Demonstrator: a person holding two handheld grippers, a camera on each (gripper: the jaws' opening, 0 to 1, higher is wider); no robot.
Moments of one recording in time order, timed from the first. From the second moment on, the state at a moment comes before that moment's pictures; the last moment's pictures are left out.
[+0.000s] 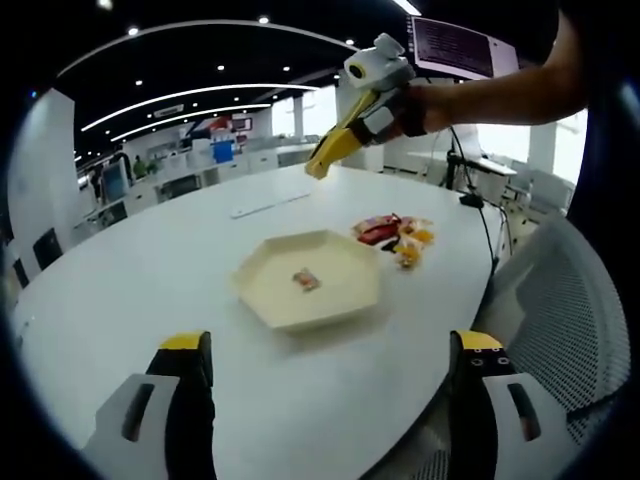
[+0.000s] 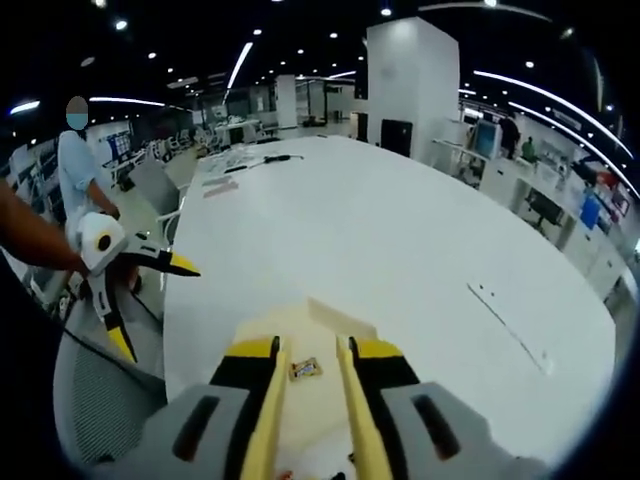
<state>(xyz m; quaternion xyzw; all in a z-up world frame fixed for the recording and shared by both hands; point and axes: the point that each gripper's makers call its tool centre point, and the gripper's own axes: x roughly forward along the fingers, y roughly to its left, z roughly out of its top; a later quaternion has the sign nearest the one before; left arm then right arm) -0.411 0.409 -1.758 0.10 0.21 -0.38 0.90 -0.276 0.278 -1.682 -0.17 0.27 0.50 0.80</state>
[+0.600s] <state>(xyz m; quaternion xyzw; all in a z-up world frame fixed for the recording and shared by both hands) -0.412 0.406 -1.756 0.09 0.21 -0.38 0.90 -0.296 0.223 -1.676 -0.17 0.26 0.49 0.81</state>
